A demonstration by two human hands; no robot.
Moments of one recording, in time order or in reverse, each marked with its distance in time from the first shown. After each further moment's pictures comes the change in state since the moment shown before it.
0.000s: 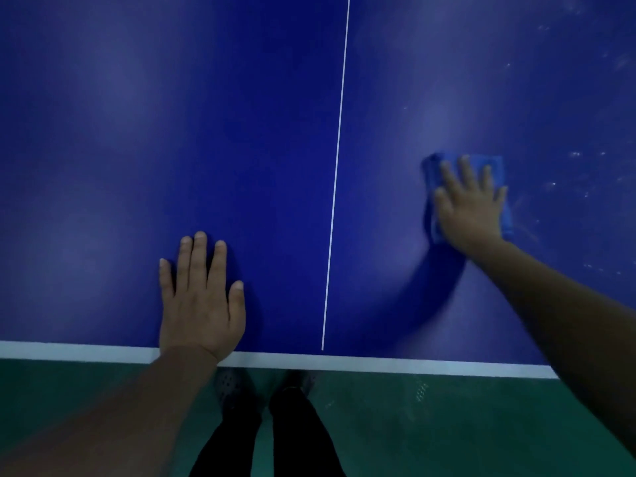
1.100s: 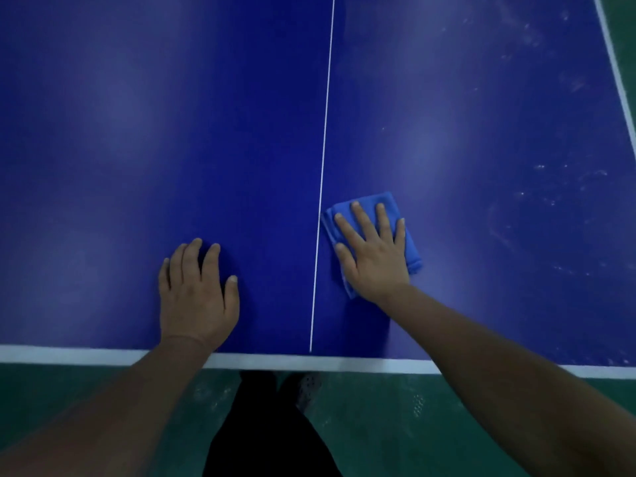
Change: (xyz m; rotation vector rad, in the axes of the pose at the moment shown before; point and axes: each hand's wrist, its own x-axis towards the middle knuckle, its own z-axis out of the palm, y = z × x) left_hand 0.014 0.006 -0.013 -0.048 0.070 -0.016; right_hand -0.088 -0.103 0.018 -0.023 -0.044 -0.327
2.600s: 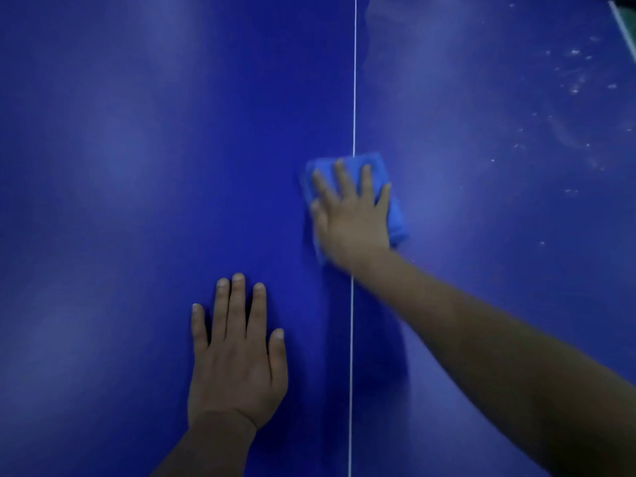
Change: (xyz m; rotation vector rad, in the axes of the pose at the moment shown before) left_hand 0.285 0.070 -0.002 0.031 0.008 0.095; right_hand 0.405 -0.008 -0.073 -0.005 0.134 0.049
